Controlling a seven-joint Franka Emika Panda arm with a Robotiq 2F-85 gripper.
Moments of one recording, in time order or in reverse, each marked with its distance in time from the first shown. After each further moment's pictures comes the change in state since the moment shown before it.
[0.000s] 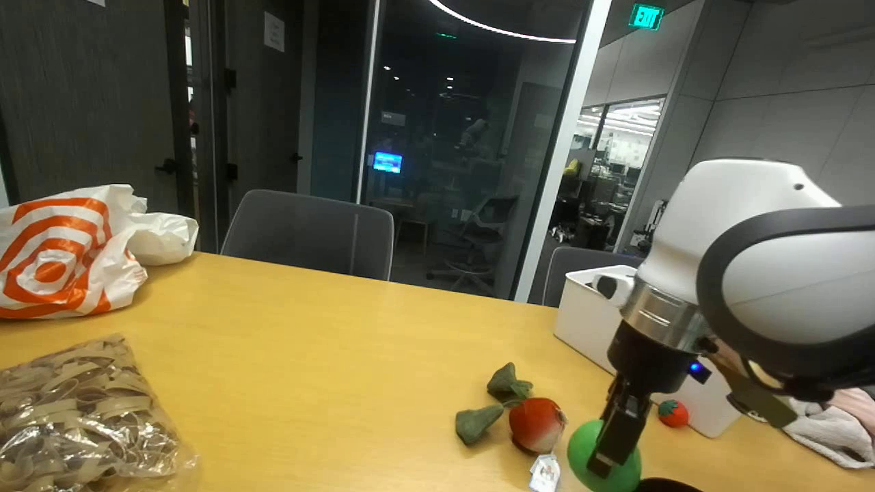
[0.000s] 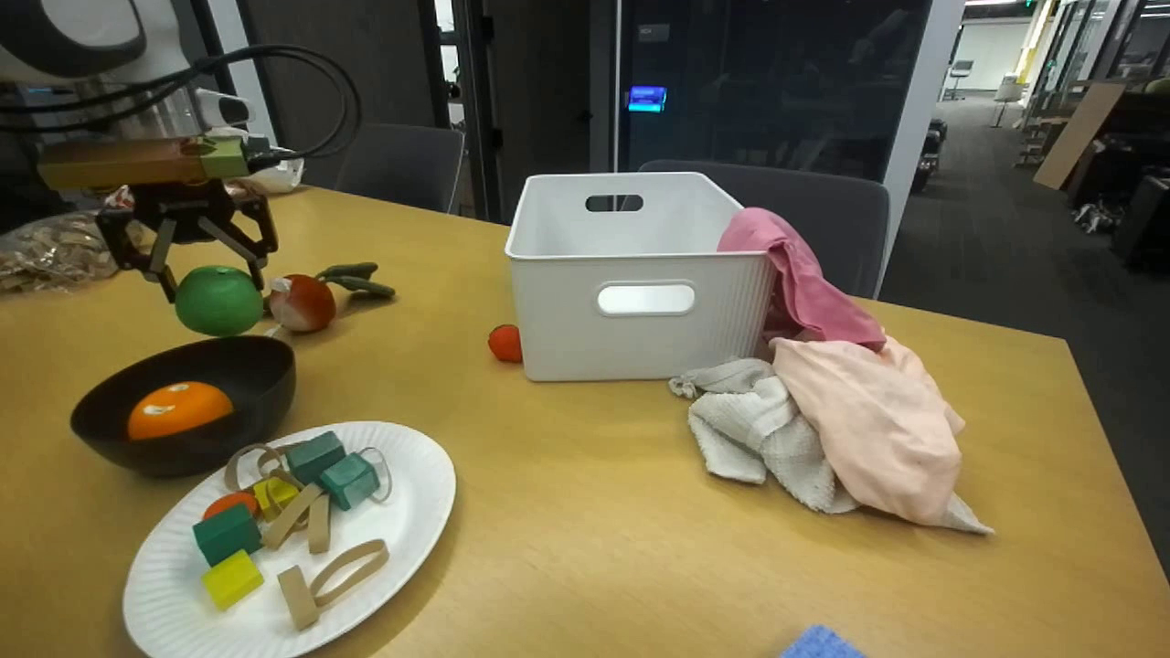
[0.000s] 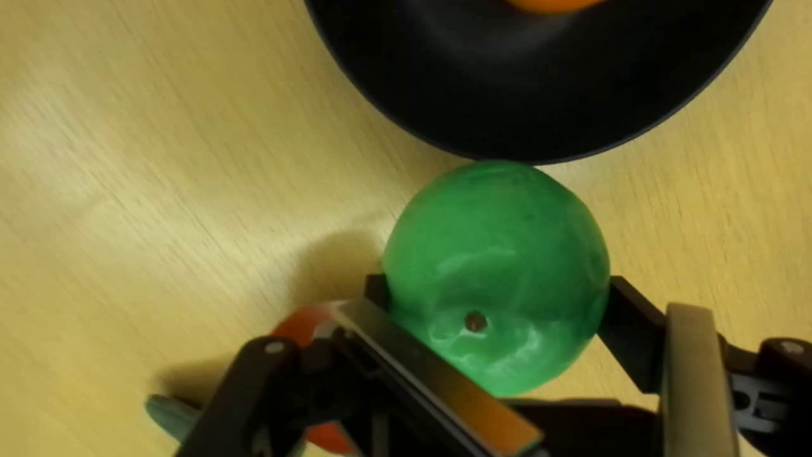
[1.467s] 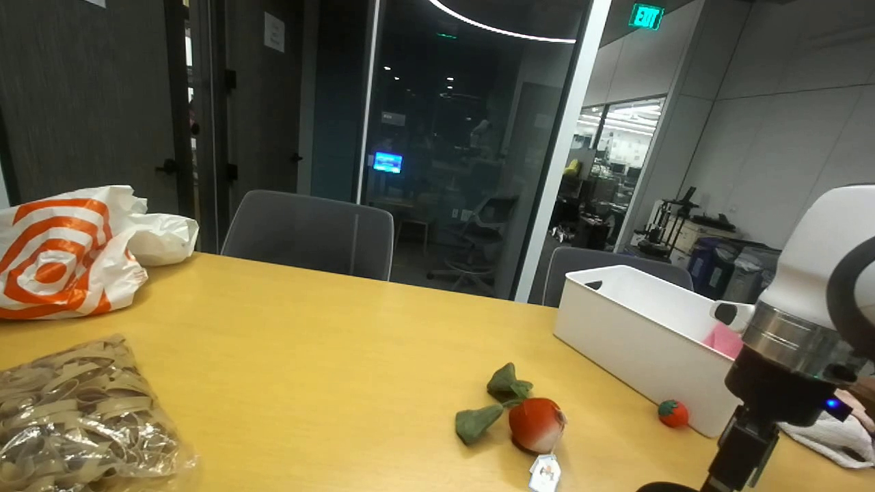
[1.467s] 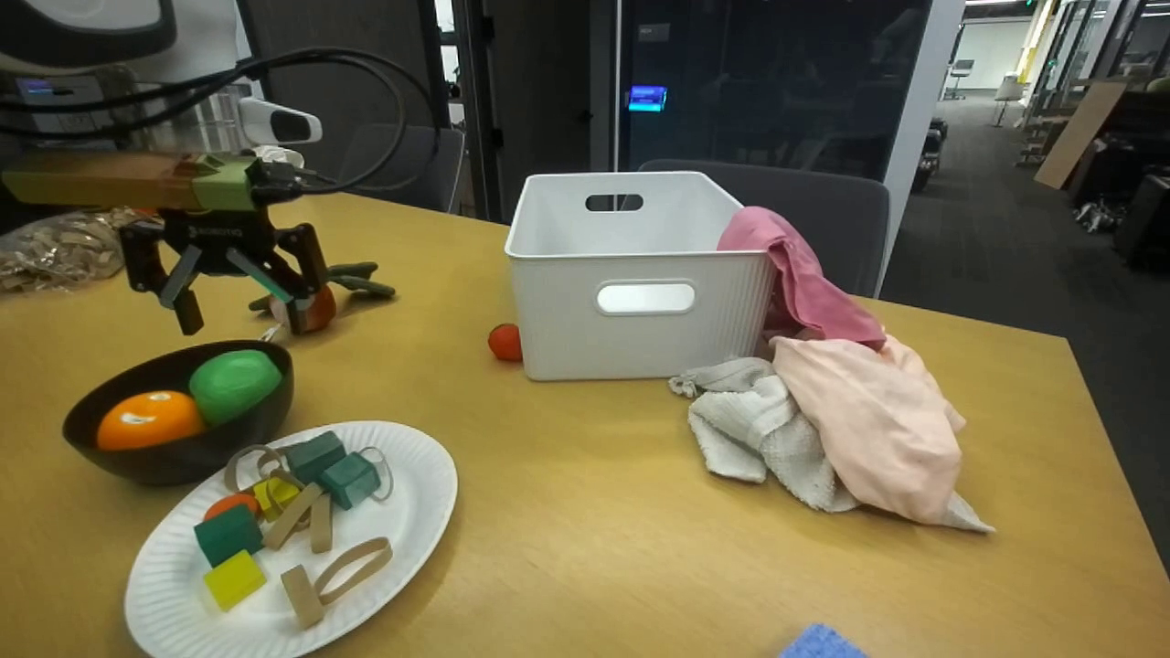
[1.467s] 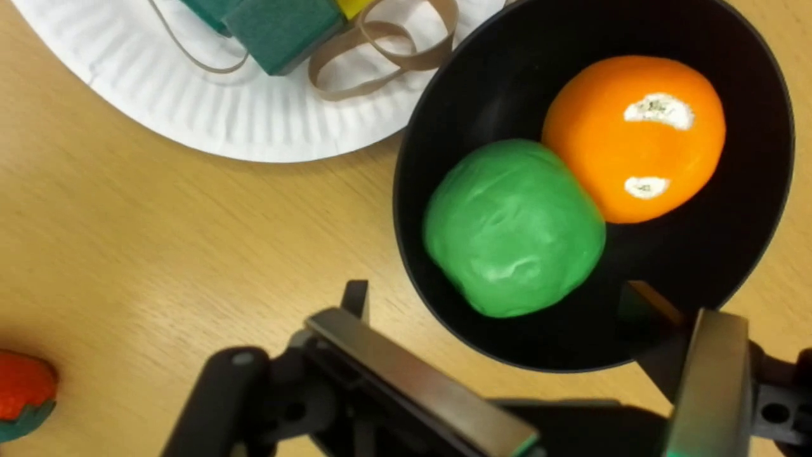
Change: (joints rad) arm -0.040 -0.215 -0.203 -0.207 0.017 -0.087 0.058
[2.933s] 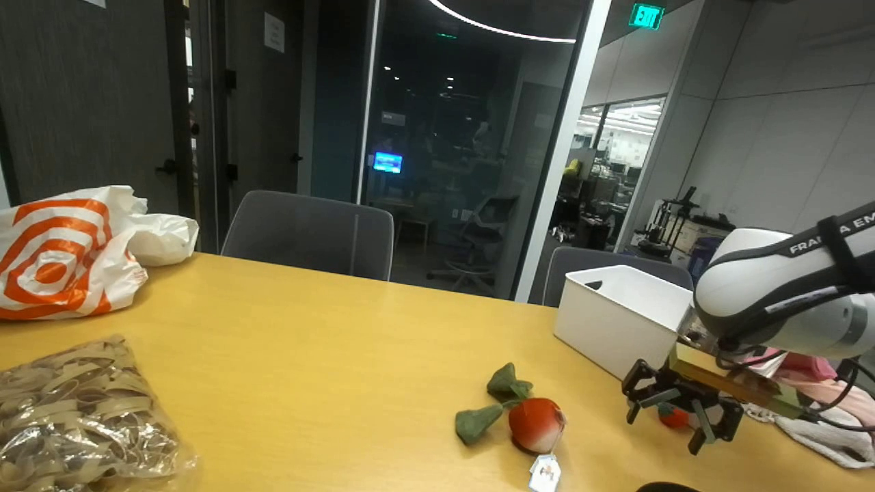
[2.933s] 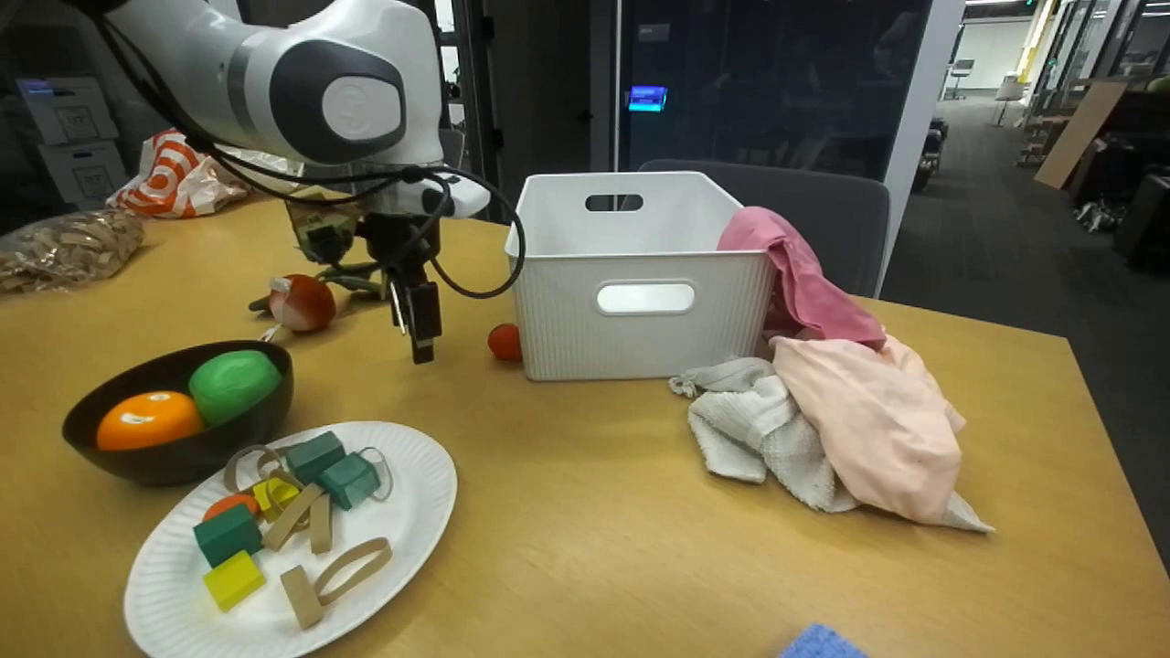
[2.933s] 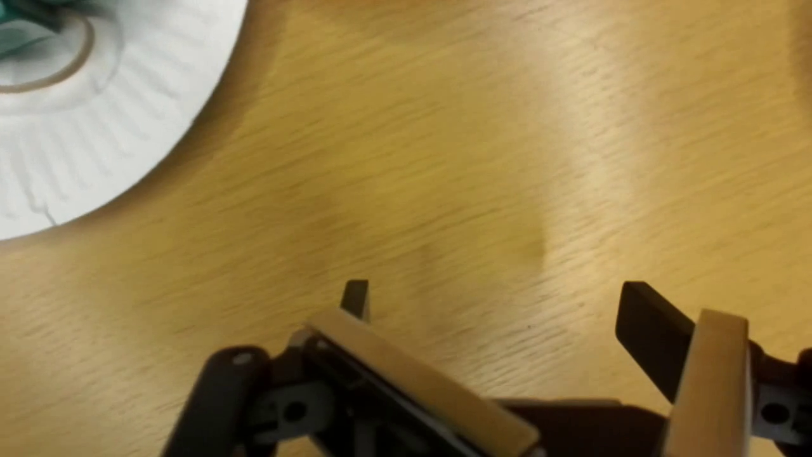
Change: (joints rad) arm -0.179 0.491 -0.011 0.337 0.016 0.154 0.945
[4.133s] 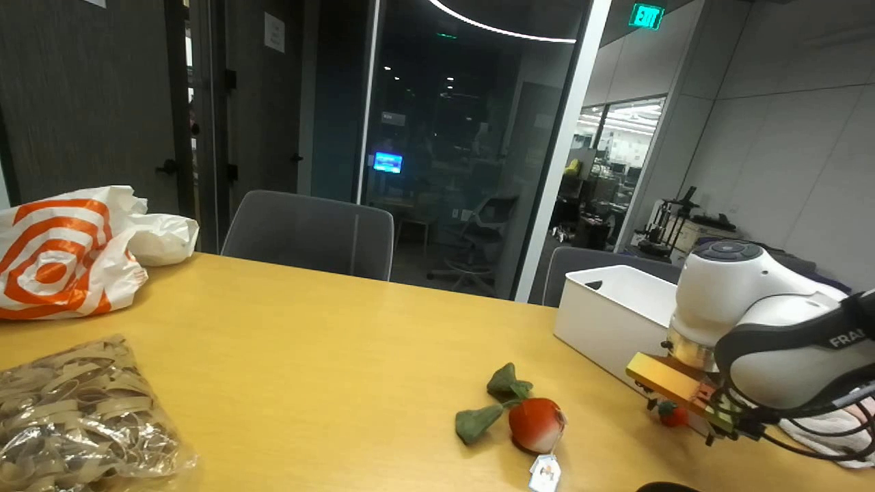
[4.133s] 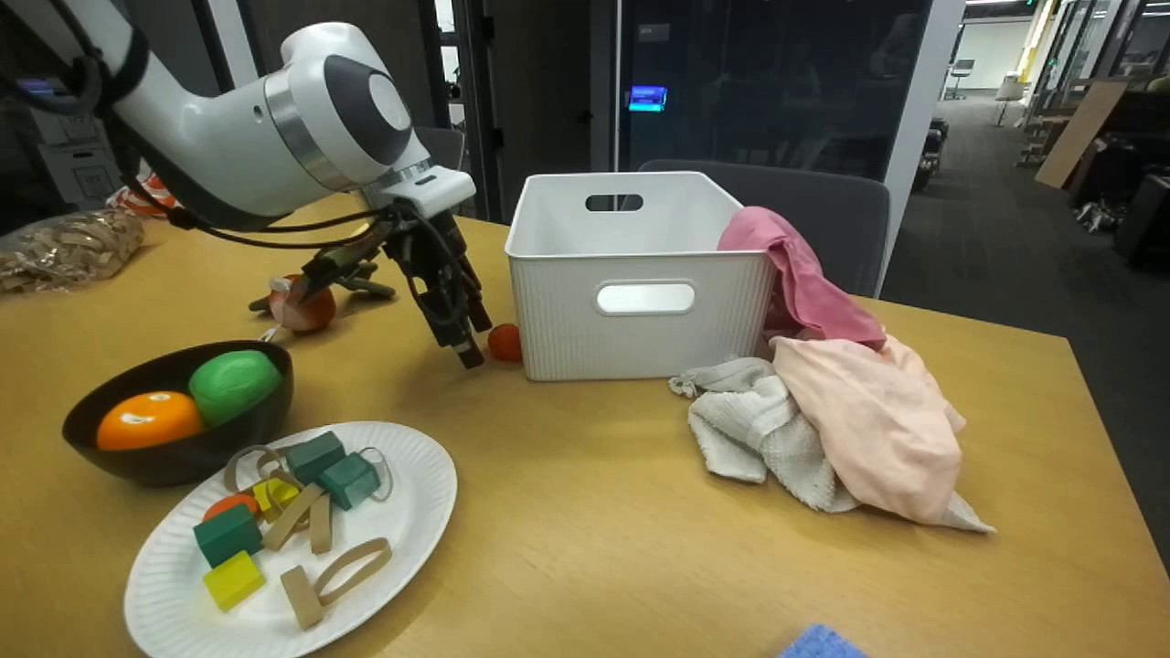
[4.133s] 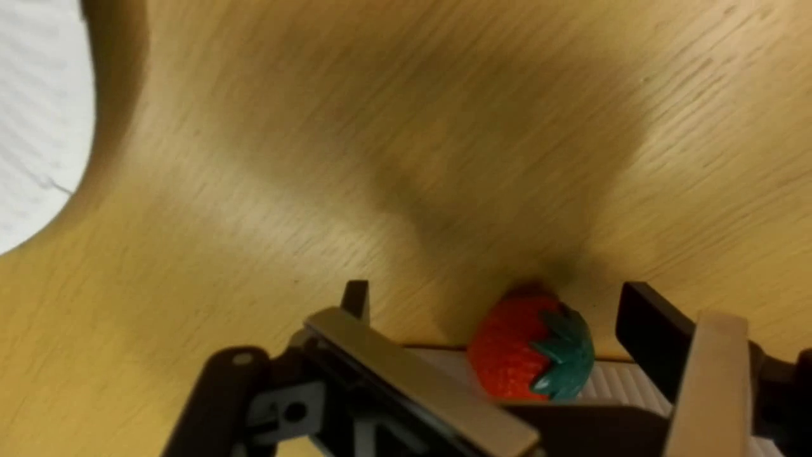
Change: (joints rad) arm 0.089 0.061 -0.113 0.019 -0.736 0.101 1.048
